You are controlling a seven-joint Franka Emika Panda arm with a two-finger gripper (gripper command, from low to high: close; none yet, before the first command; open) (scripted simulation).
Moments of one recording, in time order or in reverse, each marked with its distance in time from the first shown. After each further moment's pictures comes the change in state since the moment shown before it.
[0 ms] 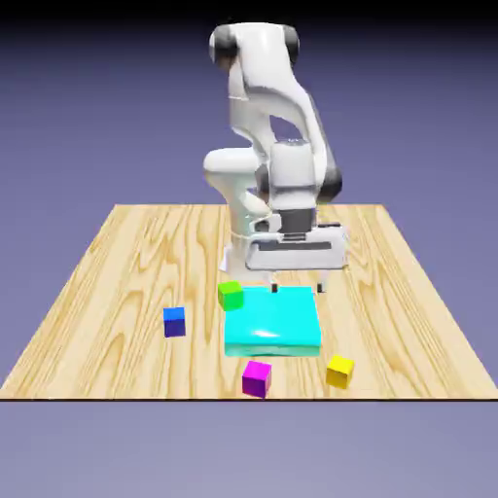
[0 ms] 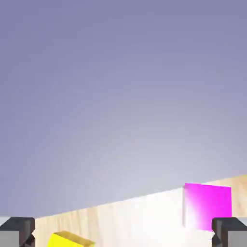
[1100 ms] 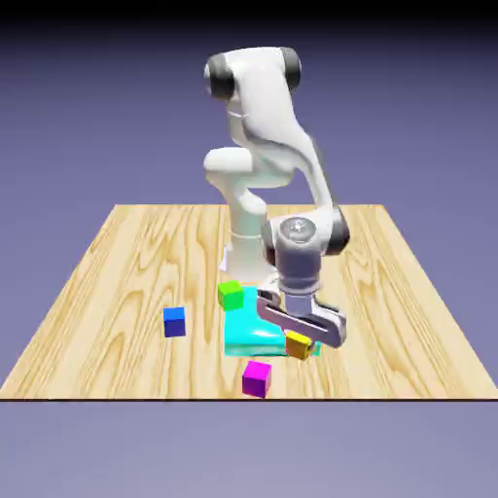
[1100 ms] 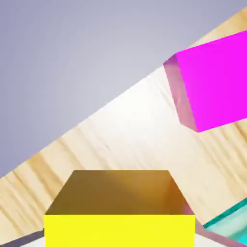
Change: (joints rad) arm -0.255 0.232 0.123 0.080 0.045 -0.204 0.203
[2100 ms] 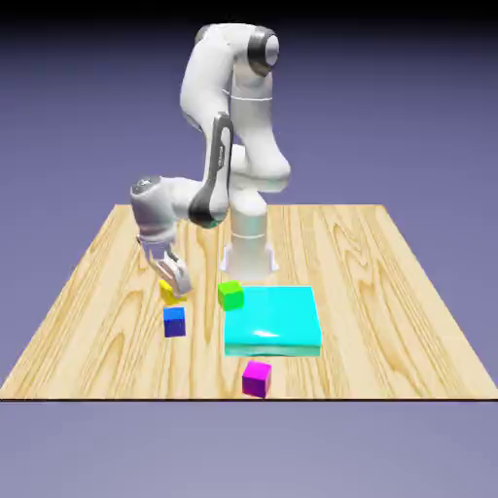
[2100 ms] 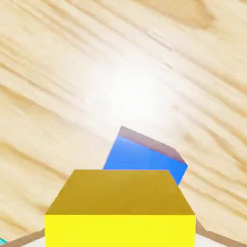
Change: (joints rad) arm -0.379 -0.270 -0.263 -0.394 0.158 0.106 -0.431
